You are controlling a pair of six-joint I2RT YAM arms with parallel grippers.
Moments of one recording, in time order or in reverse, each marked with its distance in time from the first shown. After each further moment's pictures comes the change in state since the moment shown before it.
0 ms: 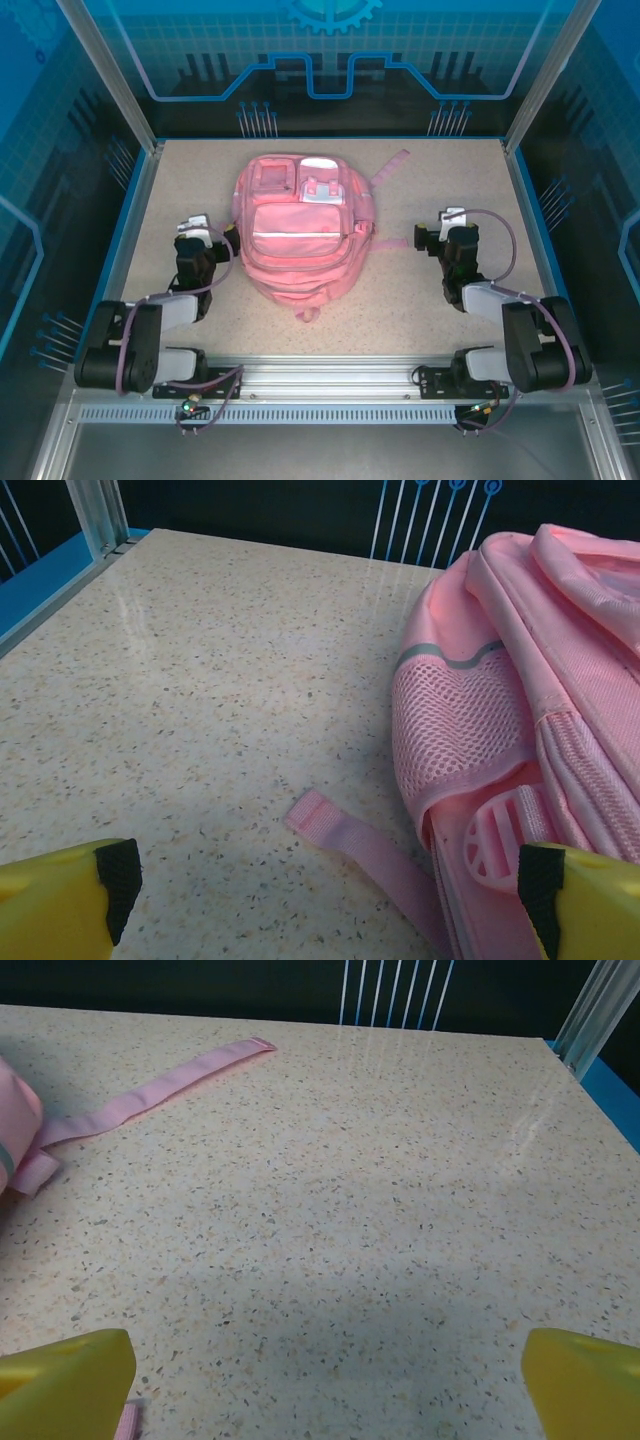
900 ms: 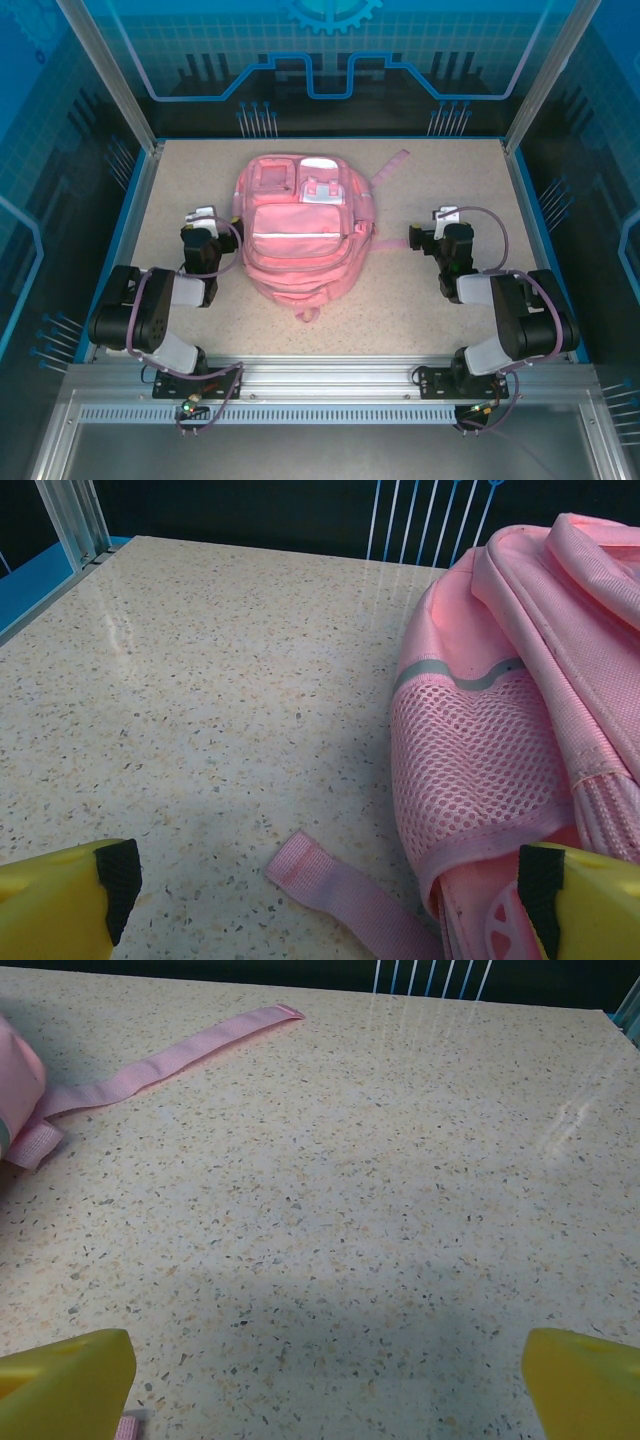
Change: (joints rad) left arm -0.014 0.201 0.093 0.113 -0.018 0.029; right arm -0.010 0.157 0.034 0.092 -0.060 -0.008
